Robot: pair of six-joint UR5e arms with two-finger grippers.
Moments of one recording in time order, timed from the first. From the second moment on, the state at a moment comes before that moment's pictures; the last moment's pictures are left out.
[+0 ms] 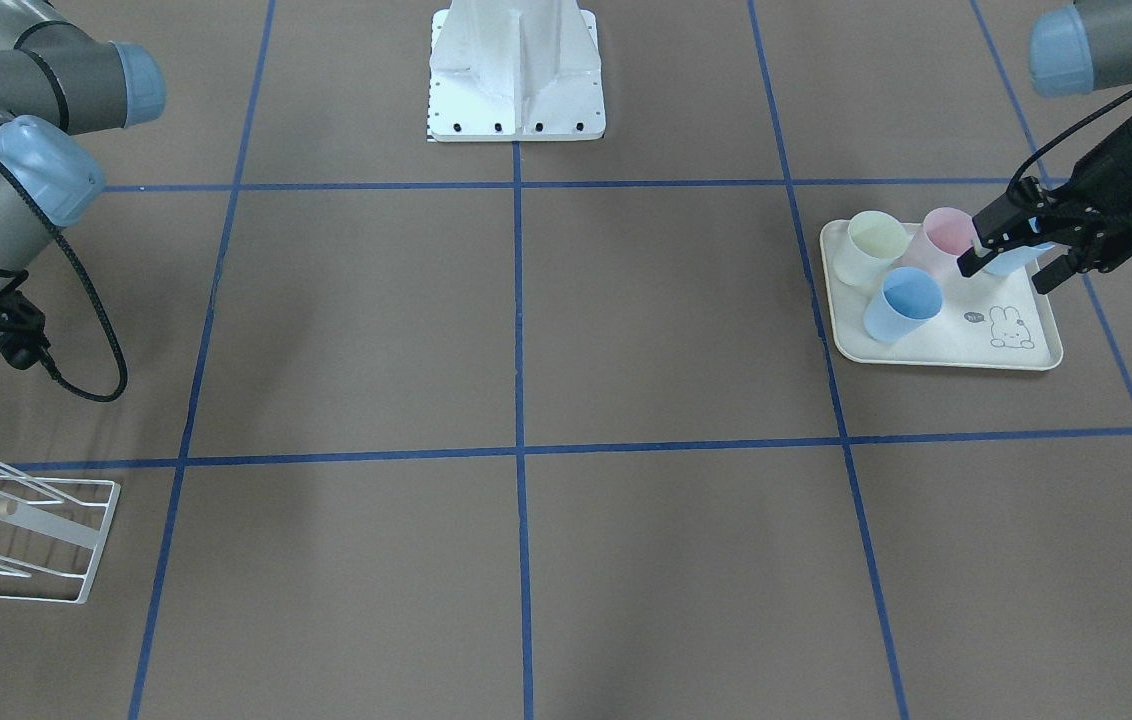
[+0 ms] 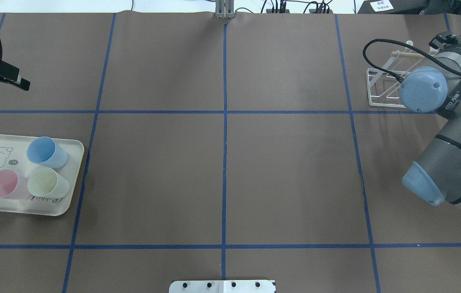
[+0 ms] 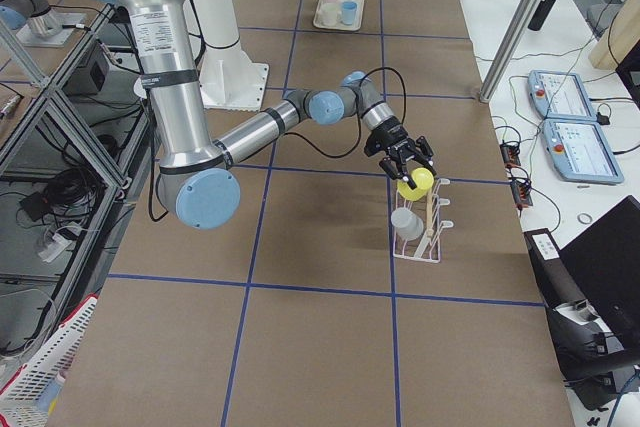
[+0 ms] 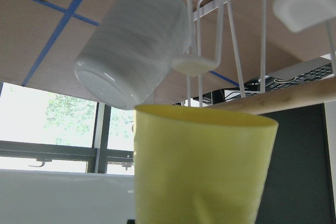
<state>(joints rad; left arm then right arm) -1.20 -1.73 -1.90 -1.83 -2.44 -0.72 0.83 -1.36 1.84 -1.77 0.89 -1.32</state>
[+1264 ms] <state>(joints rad) -1.19 -1.73 -1.90 -1.83 -2.44 -0.72 0.80 -1.35 1.80 -1.77 0.88 -1.32</state>
